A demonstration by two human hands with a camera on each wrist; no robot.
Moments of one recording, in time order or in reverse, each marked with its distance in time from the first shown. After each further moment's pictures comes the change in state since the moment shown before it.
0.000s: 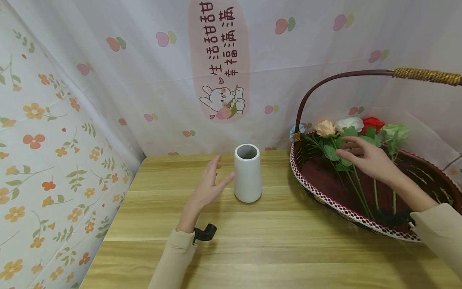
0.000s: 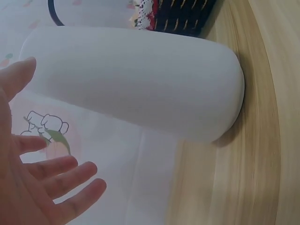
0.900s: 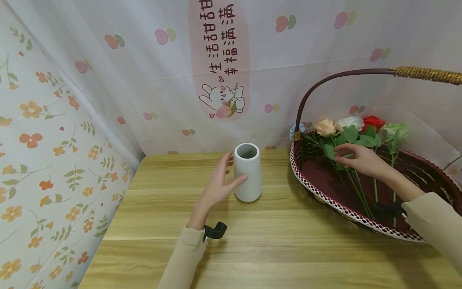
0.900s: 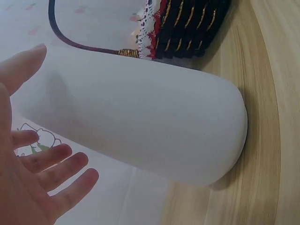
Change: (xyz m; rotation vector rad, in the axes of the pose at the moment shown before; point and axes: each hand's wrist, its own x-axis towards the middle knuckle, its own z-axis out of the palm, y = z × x) left_hand 0.014 0.012 0.026 -0.171 0.019 0.069; right_hand 0.020 0.018 0.008 -0.028 -0.153 -0.019
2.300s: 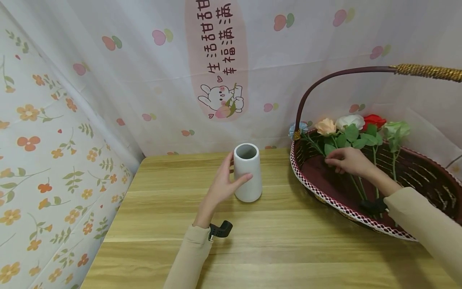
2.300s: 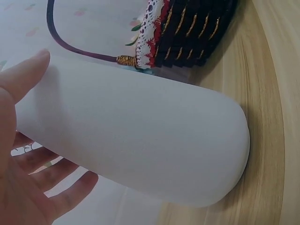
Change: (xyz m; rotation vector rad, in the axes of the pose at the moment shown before) left_hand 0.010 0.000 0.012 0.015 0.016 0.005; right_hand 0.022 0.007 0.022 -0.050 -0.017 0.024
